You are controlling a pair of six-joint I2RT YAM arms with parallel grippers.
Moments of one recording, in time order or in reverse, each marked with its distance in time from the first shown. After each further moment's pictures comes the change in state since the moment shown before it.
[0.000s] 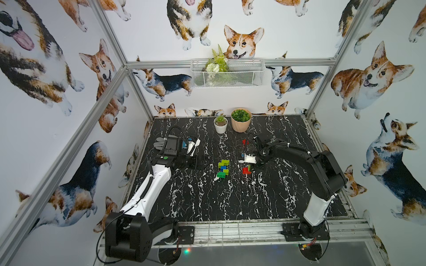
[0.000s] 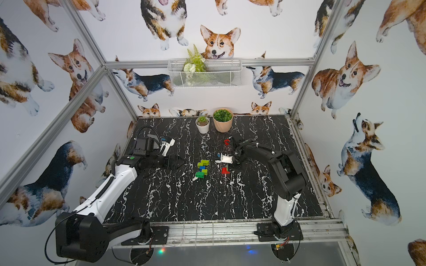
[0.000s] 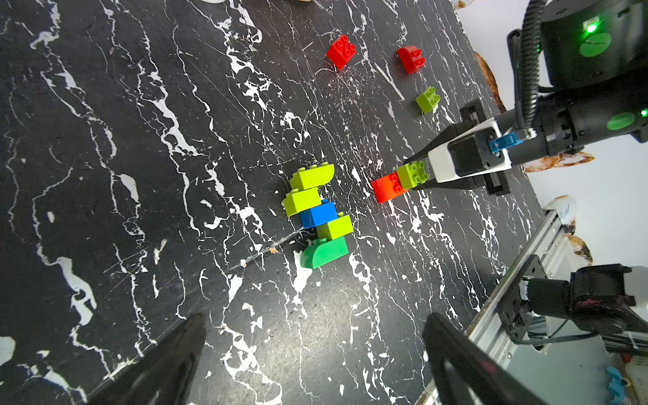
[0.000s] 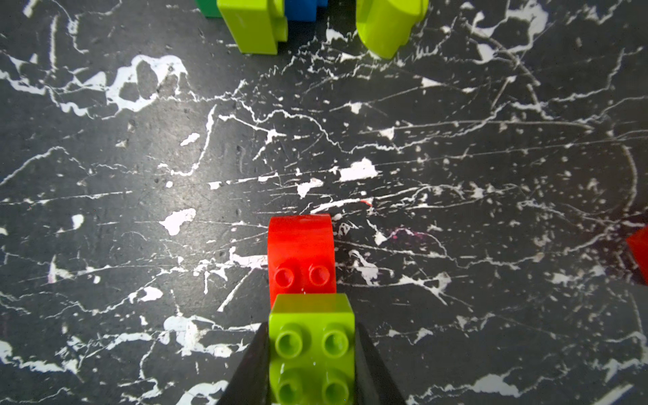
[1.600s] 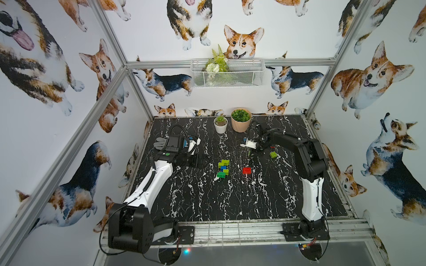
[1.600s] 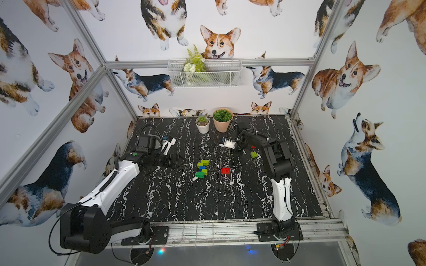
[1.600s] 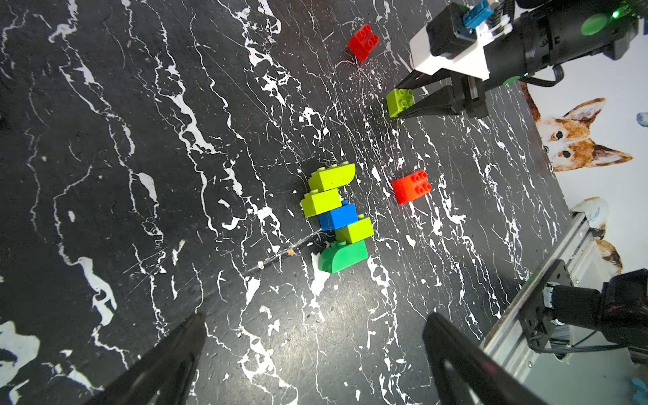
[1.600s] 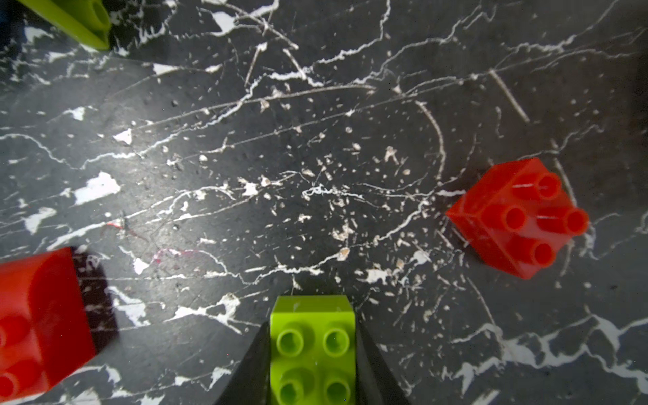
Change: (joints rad) left arm 0.000 0.067 0.031 -0.004 -0.045 0.019; right arm -0.146 0.304 0.326 0.019 -0.026 0.023
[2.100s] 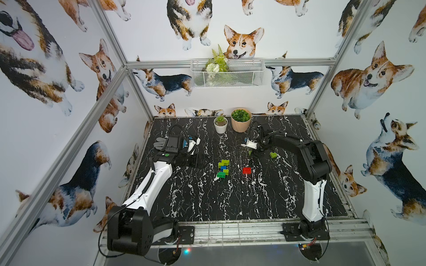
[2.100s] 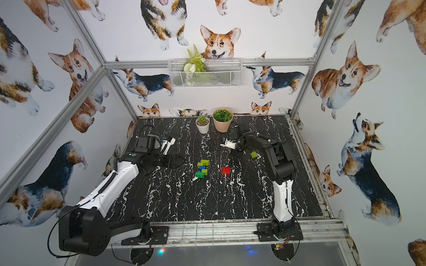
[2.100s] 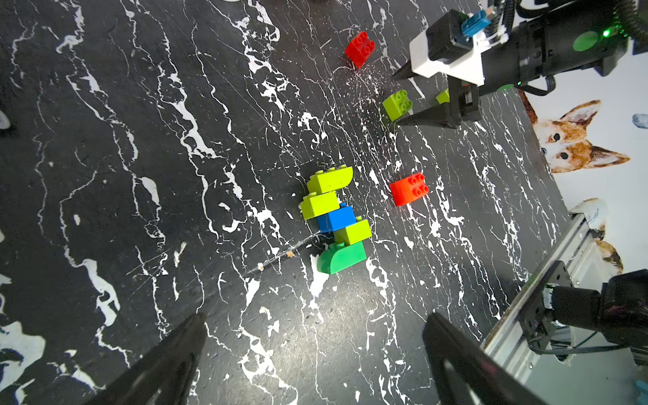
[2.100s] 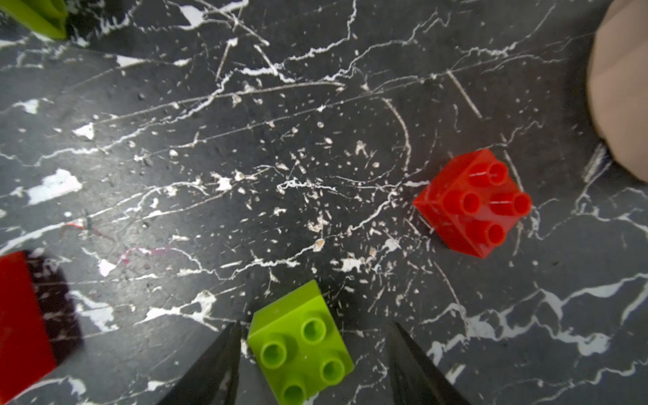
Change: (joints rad) left arm 0.000 -0.015 -0.003 0.003 0.000 -0.001; right arm 0.001 -0.043 -0.076 0.120 0.042 0.007
